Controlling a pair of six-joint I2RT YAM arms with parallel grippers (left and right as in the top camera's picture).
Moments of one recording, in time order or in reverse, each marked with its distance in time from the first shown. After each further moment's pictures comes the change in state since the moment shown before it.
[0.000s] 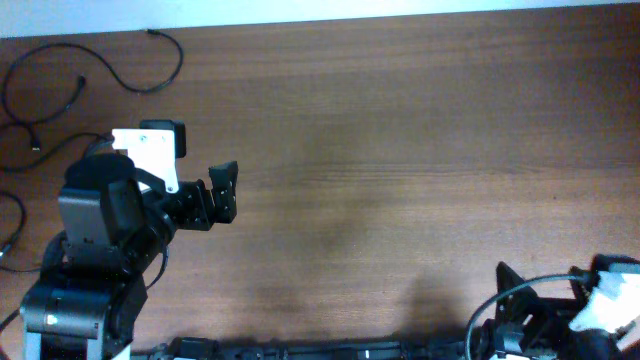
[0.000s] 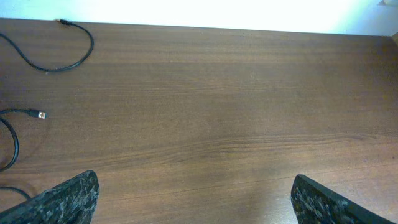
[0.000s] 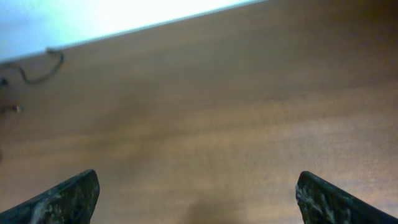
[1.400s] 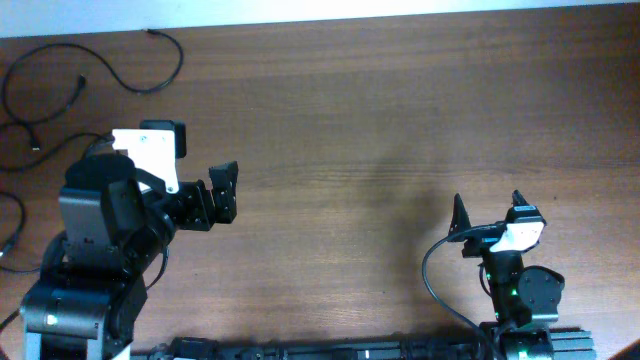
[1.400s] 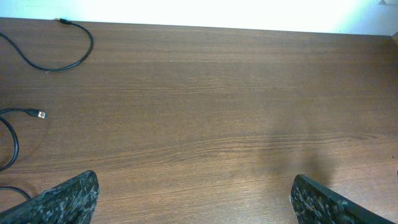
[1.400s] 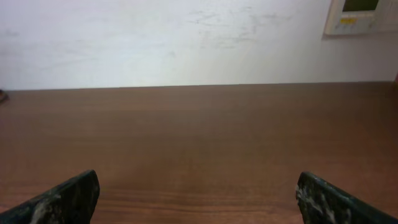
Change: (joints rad) left arm 0.000 0.000 -0.001 0.000 0.000 0.000; right arm 0.179 -0.433 -1.302 1.384 0.180 -0.058
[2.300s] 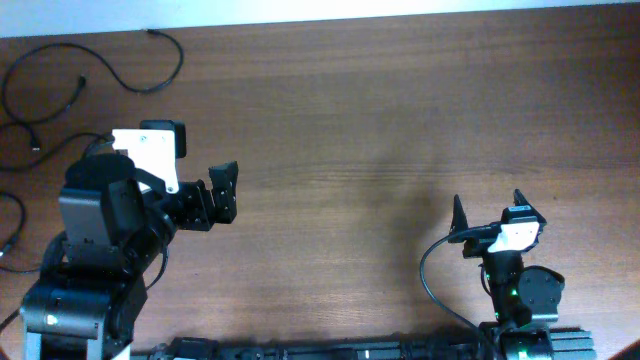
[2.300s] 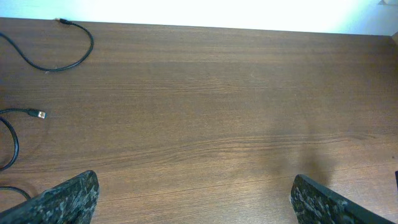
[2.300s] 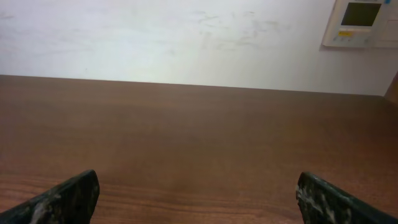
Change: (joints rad) left arm 0.000 0.000 0.000 0.000 0.000 0.000; right arm 0.000 0.000 0.000 0.000 0.000 -0.076
